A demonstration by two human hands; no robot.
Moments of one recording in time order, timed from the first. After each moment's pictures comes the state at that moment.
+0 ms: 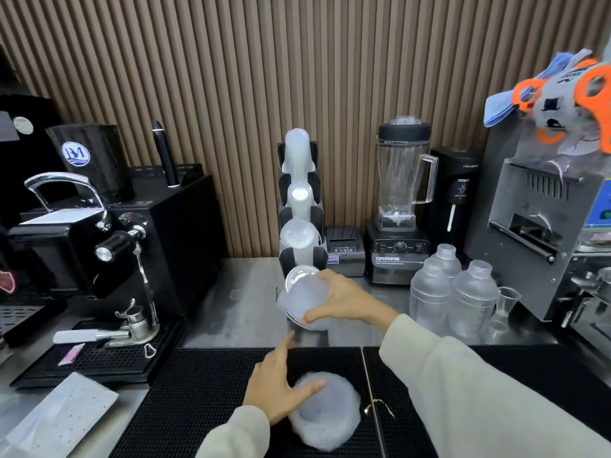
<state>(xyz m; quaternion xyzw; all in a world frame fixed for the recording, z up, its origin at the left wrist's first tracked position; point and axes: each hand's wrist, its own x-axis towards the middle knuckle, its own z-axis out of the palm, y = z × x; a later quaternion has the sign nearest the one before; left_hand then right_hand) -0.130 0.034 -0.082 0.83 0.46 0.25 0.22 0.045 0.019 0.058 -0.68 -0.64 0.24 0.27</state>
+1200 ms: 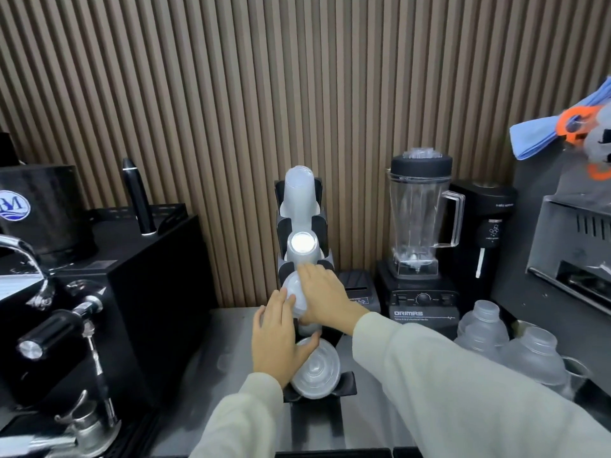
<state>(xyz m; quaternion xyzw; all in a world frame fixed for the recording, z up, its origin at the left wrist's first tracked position) -0.053 0.216 0.013 0.82 0.44 0.35 -0.09 0.070 0.218 0.079 -0.67 -0.71 -0.14 0.15</state>
